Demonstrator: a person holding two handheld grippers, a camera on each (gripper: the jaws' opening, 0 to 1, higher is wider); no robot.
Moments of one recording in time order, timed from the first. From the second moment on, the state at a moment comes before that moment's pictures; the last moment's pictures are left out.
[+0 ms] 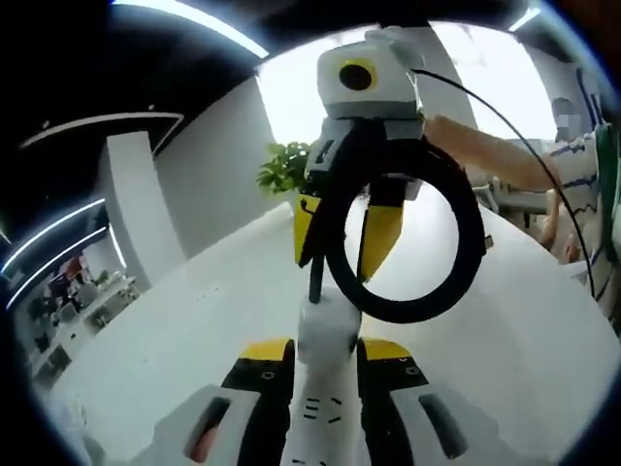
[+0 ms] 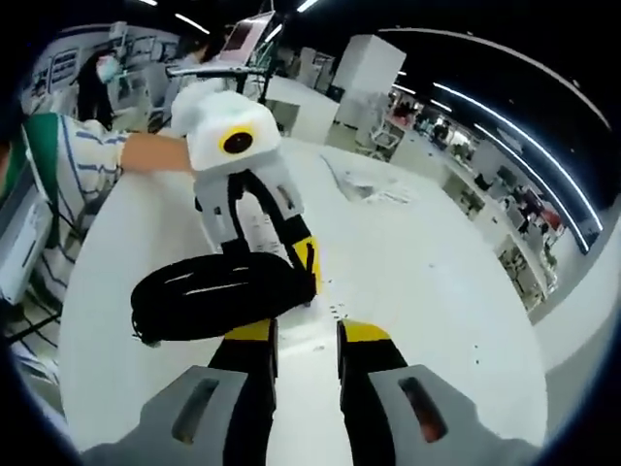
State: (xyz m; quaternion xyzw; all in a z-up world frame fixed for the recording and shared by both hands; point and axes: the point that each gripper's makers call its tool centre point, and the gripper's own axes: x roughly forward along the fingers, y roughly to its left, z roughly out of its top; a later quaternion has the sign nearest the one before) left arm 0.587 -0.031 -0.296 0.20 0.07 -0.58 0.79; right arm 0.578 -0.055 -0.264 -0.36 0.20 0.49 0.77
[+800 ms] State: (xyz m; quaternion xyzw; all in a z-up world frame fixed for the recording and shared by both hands) left arm 0.574 0.080 -0.276 0.15 0.03 -0.51 0.85; right arm 0.581 -0.038 -0.282 -0.50 0.24 0.50 0.66
